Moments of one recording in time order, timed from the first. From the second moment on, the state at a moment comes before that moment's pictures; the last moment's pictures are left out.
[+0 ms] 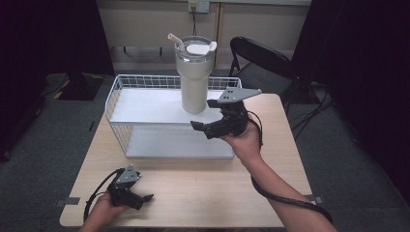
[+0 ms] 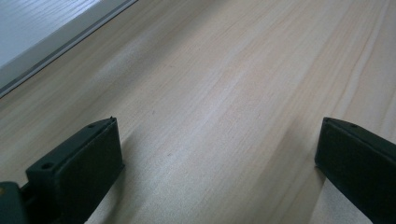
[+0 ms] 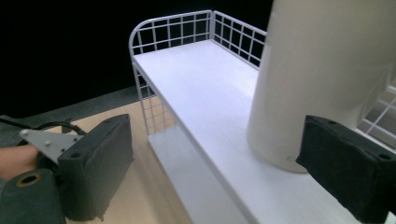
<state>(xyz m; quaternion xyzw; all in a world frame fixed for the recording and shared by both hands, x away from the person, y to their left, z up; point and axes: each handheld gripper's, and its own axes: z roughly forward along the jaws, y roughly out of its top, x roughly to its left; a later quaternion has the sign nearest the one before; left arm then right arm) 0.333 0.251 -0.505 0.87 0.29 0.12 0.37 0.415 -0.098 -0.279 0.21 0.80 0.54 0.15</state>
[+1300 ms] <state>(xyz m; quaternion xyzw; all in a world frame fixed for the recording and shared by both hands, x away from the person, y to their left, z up) 0.333 0.250 -0.505 0.87 0.30 0.12 0.37 0.372 -0.148 -0.352 0.19 0.81 0.54 0.11</state>
